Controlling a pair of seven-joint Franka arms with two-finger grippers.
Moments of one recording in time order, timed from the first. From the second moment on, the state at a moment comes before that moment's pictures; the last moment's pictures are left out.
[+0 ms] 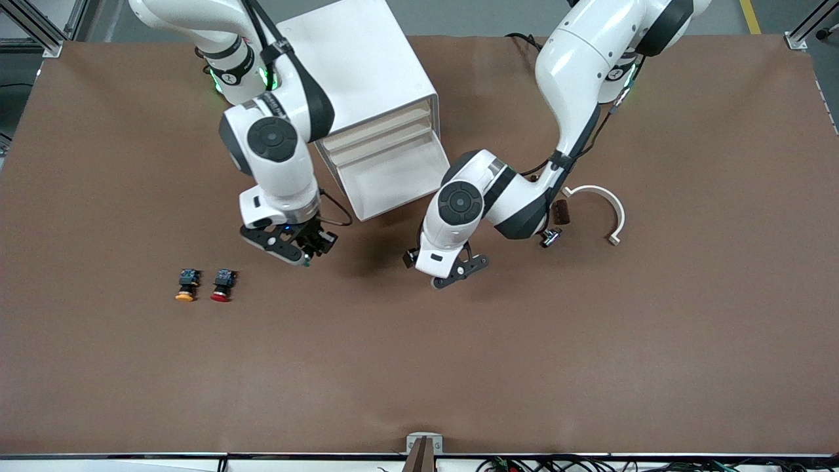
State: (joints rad) left arm -0.60 0.81 -0.17 -1.31 -0.03 2.13 -1.14; right arm 0.54 0.31 -0.06 -1.84 -0.17 2.21 0.99
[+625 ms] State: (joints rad) left arm -0.68 0.79 -0.19 -1.39 -0.03 2.14 -1.24; right arm 0.36 0.34 -0.06 -1.85 -0.13 2.28 0.62
